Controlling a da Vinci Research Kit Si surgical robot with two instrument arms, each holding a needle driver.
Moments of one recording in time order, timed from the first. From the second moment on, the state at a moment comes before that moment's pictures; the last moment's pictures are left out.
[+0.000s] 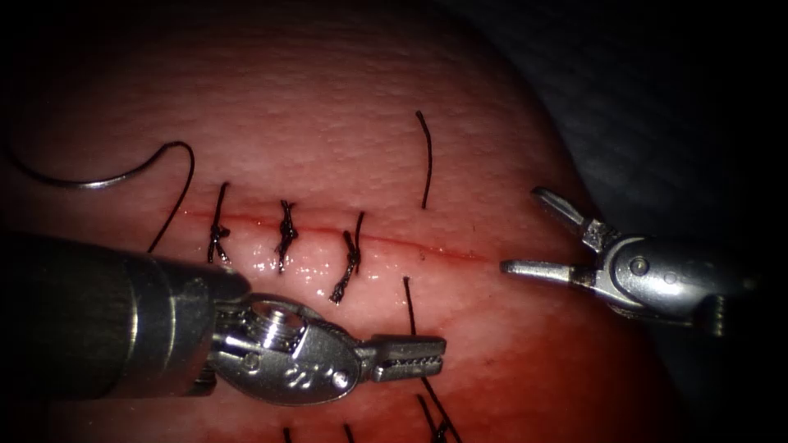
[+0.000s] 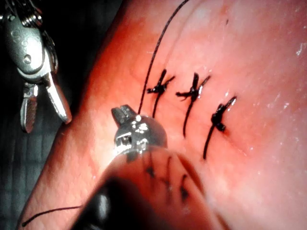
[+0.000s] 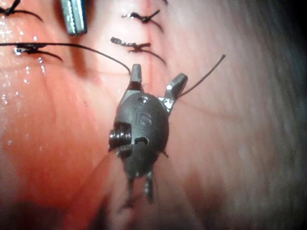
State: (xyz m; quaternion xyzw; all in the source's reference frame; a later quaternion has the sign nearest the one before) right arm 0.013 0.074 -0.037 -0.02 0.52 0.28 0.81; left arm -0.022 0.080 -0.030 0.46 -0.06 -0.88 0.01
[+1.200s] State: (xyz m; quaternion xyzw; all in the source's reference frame) right arm 0.013 0.074 -0.037 -0.02 0.52 0.27 0.81; left arm -0.022 0.077 -0.028 0.44 -0.06 -0.90 0.03
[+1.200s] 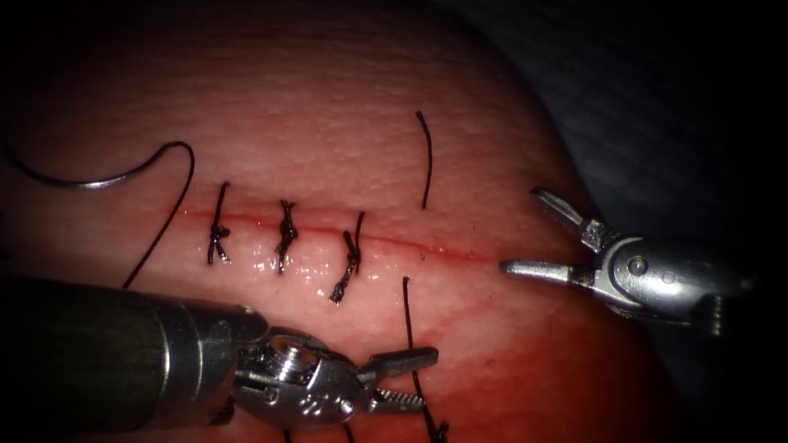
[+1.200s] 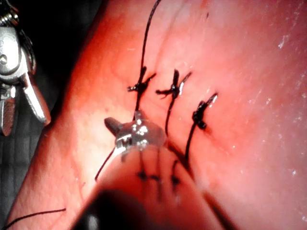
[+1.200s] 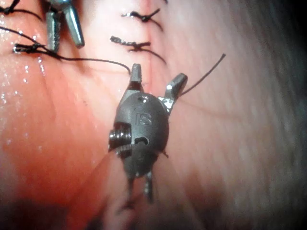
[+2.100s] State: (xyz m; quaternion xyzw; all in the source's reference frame) right arm 0.013 0.074 -0.037 -0.02 0.52 0.27 0.81; left arm -0.025 0.076 -0.026 0.44 -0.04 -0.90 0.03
